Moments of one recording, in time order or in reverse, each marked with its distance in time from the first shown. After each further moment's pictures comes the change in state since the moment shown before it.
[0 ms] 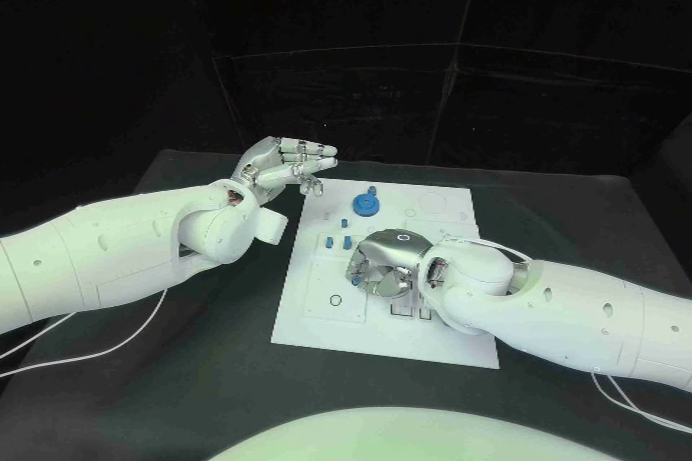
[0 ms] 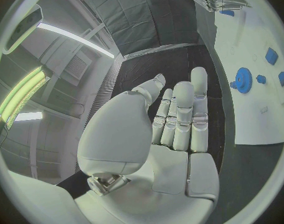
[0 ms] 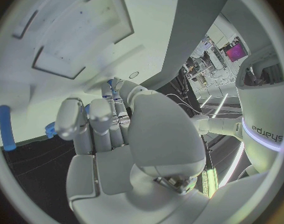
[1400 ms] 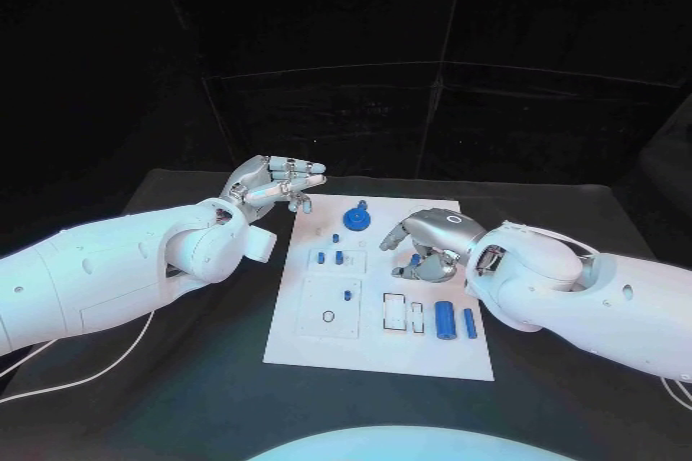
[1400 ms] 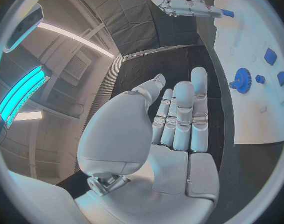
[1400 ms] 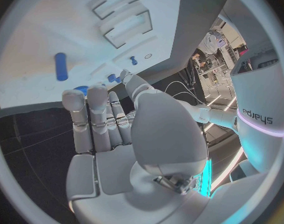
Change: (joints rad) left arm 0.000 -0.005 0.000 -0.001 0.000 0.011 -0.008; left_hand 0.000 0.000 0.000 0.000 0.000 0.000 0.000 0.000 0.000 0.000 0.000 0.000 0.000 0.000 0.000 0.000 -0.001 0.000 0.000 0.000 -0.004 -0.001; right arm 0.075 -0.239 0.024 0.155 0.005 -0.096 -0.035; right_hand -0.052 -0.026 -0.197 -0.009 0.047 -0.118 0.012 0.000 0.005 -0.177 0.023 0.059 0.004 -0.073 0.023 -0.142 -0.243 0.032 -0.167 0.021 -0.176 -0.242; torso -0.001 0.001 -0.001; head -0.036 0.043
